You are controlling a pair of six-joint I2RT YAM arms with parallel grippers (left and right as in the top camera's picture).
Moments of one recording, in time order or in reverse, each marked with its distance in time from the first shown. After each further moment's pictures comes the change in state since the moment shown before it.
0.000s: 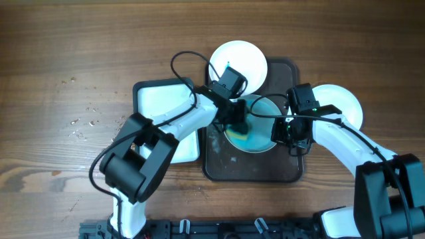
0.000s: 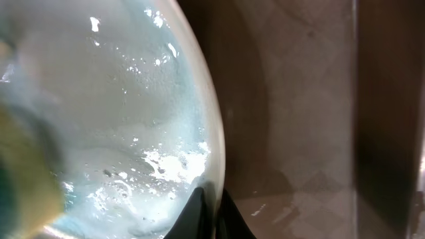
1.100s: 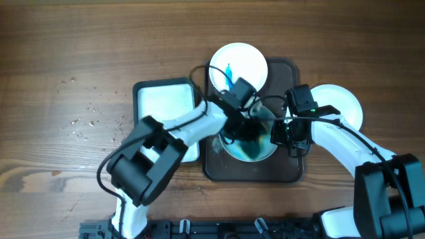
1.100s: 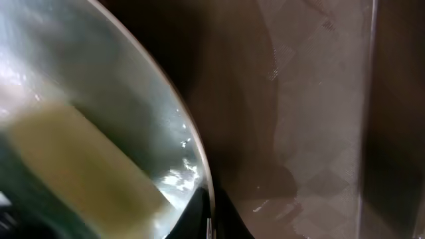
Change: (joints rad) left arm -0.079 0.010 -0.015 -0.055 0.259 0.055; right arm 0.011 -0.001 -0.003 -0.005 0.003 -0.033
